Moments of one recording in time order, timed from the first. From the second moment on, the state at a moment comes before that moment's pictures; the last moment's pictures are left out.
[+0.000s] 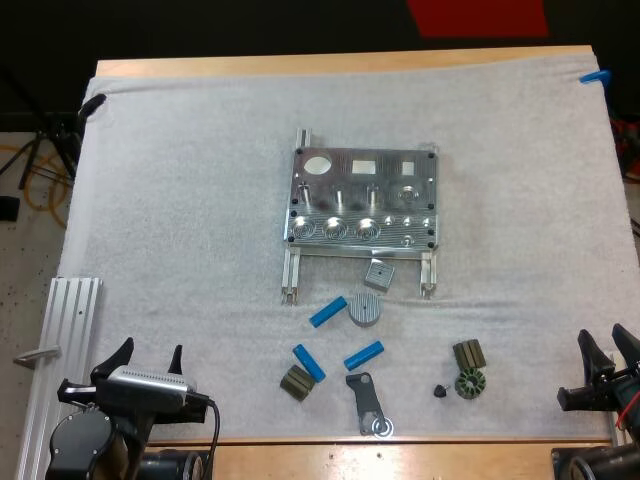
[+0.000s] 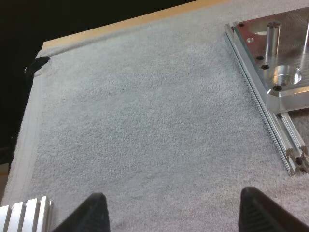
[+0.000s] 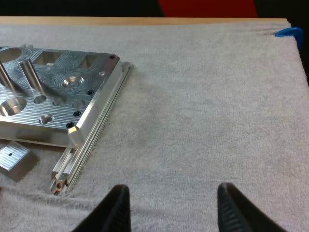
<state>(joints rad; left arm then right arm) -0.01 -0.01 -0.54 1.09 0.03 -1.58 0.25 -0.01 -0.50 1.00 0.07 -1.81</state>
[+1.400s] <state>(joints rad) -0.01 -0.01 -0.54 1.09 0.20 -1.52 0.25 -0.01 -0.50 1.00 0.07 -1.81</state>
